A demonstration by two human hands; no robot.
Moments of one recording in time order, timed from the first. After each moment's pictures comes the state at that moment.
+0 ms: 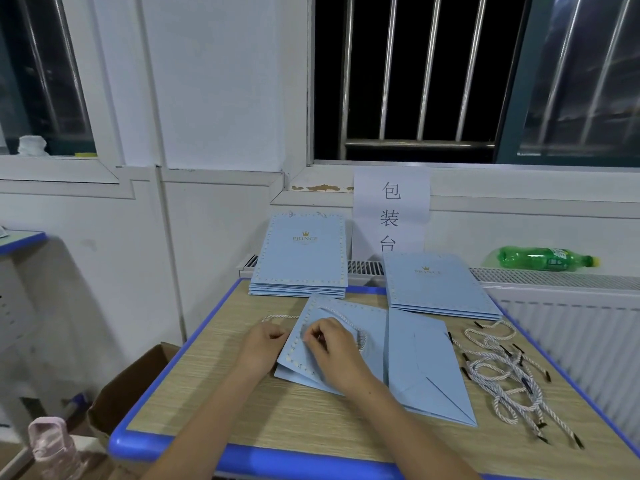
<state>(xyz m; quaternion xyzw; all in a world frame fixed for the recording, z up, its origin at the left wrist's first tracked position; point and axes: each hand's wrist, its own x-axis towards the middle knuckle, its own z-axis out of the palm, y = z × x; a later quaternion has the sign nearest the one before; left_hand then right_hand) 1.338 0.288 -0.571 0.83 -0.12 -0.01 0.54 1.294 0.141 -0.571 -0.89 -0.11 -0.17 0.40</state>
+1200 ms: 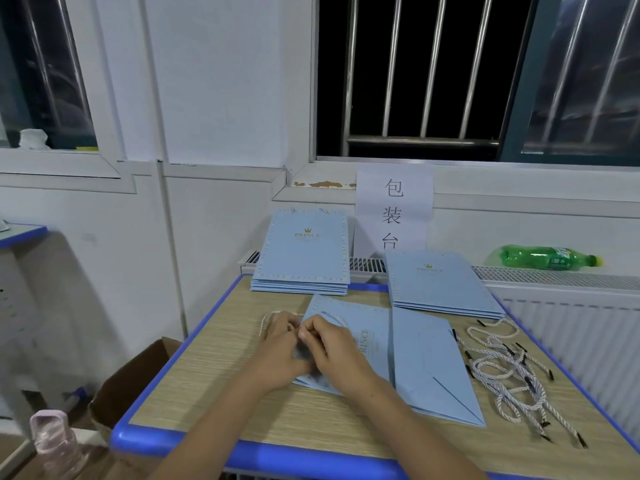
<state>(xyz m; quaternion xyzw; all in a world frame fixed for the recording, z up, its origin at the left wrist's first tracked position) 1.323 0.281 -0.575 0.90 -0.28 0.02 0.33 1.280 0.147 -0.562 -0.88 -0.19 -0.18 0.39</state>
